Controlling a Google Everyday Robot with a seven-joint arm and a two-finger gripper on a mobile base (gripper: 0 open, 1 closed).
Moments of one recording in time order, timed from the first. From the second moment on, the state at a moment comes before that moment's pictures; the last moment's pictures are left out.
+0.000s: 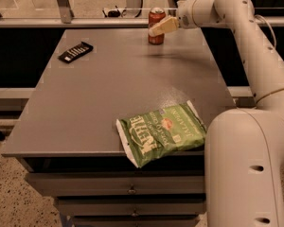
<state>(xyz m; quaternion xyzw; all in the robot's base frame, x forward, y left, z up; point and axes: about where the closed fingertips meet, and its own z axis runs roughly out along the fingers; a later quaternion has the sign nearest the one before) 0.874 -0.119 0.929 -0.40 0.72 0.14 0.55</state>
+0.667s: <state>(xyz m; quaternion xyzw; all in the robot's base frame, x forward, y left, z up) 0.889 -0.110 0.909 -0.38 0.74 0.15 0.54</state>
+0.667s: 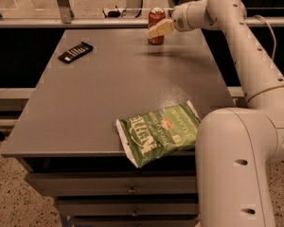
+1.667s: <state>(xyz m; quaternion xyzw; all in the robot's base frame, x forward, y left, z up) 0.899 -0.097 0.903 -0.37 0.74 0.17 0.54</state>
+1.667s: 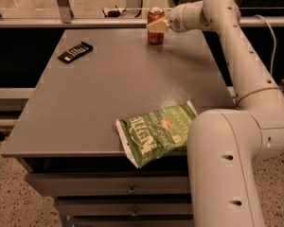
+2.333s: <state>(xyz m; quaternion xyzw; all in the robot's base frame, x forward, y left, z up) 0.856 -0.106 0.914 -0.44 0.73 0.16 0.50</state>
